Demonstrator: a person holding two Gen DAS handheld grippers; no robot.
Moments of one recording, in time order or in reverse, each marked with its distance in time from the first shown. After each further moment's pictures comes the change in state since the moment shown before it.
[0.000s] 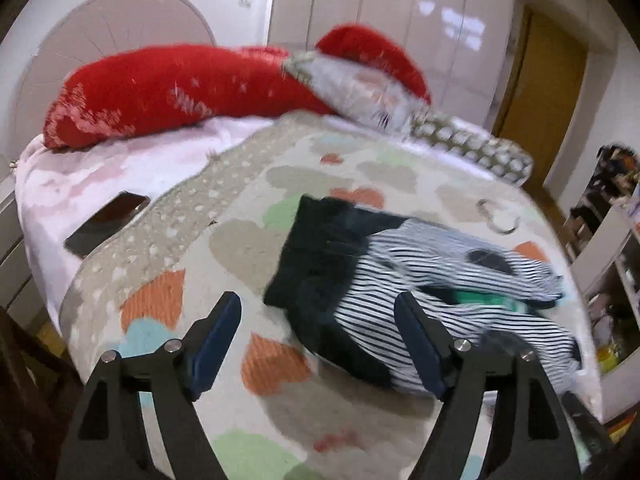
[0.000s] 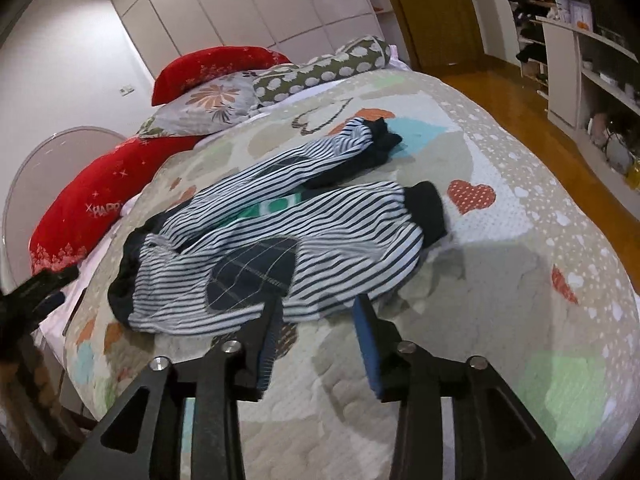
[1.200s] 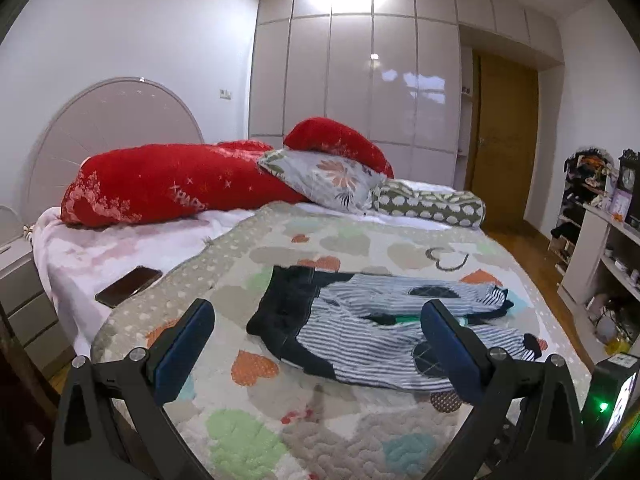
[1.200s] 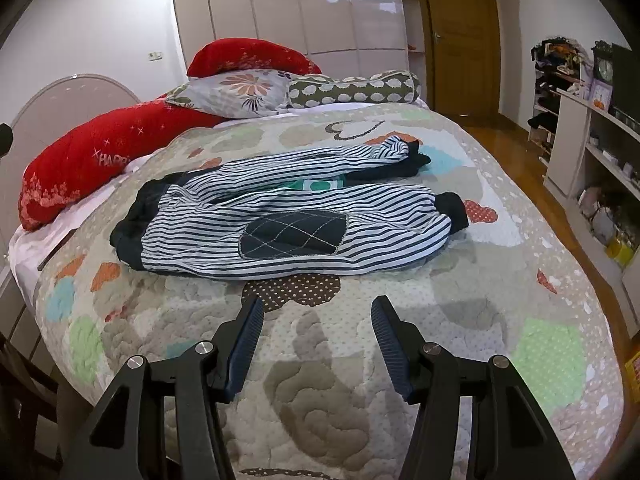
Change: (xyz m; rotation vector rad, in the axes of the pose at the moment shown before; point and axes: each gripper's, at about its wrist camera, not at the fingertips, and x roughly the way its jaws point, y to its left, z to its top) left arm -0.110 -0.045 -0.044 0.118 -0.292 -0.018; right arm -0.023 0.058 -0.048 -0.225 -0.075 -0.114
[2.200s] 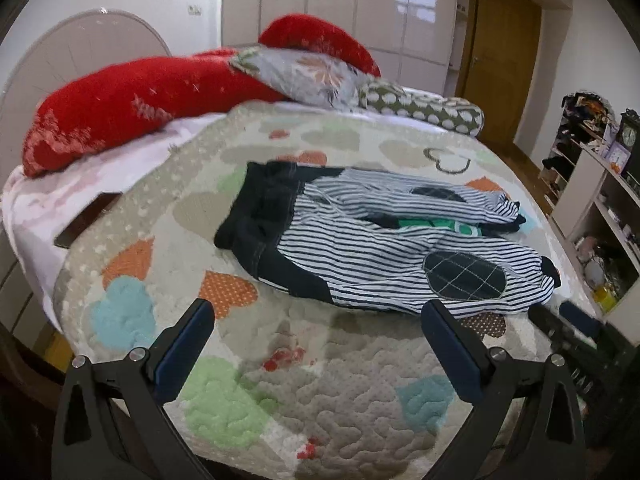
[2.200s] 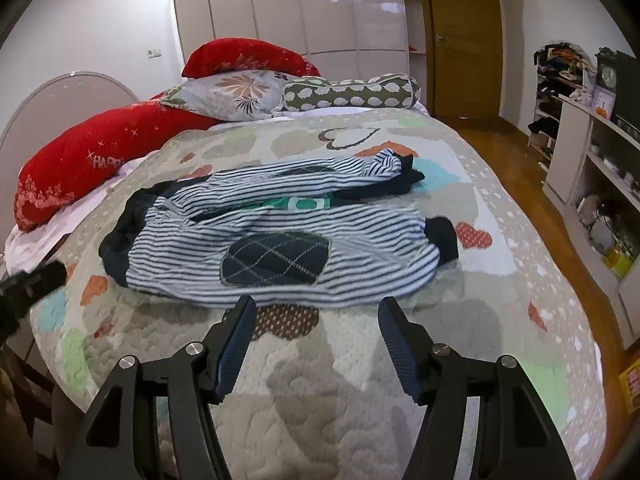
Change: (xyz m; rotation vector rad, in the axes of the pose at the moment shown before) left arm 0.080 0.004 -0.034 0.030 0.368 -0.090; right arm 0.009 -0.014 0.028 -0.018 0.011 -0.009
